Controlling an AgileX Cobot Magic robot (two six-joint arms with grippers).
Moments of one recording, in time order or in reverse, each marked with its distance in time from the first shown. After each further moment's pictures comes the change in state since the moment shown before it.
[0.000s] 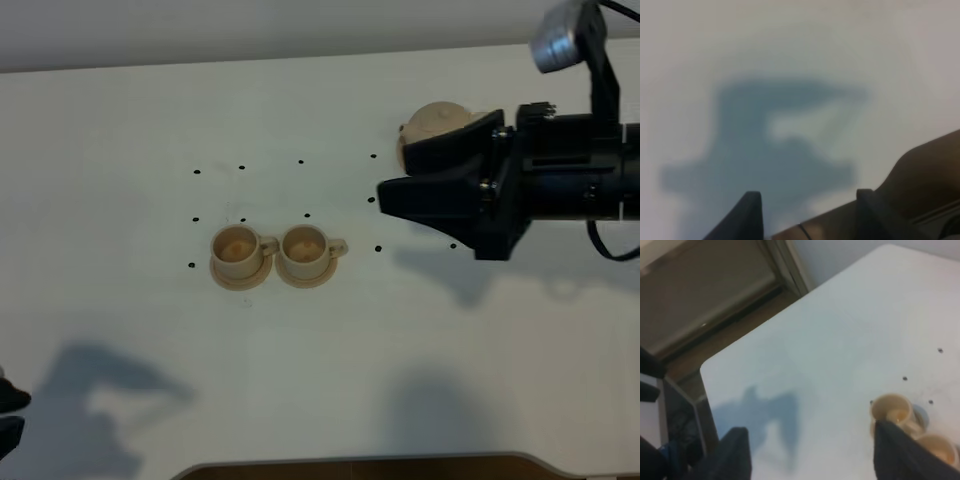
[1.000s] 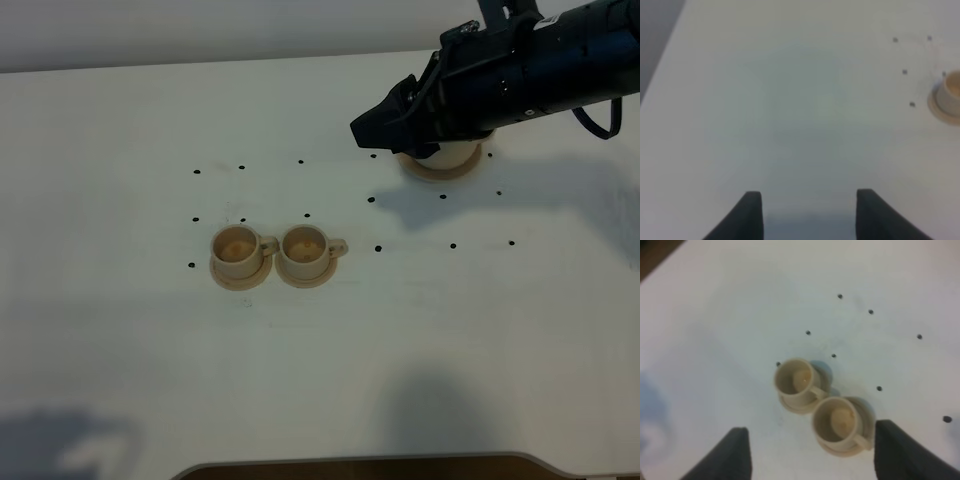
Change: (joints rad) left arm 0.433 -0.462 0.000 0.000 0.004 0.012; right arm 0.102 0.243 -0.429 -0.679 -0.162 0.753
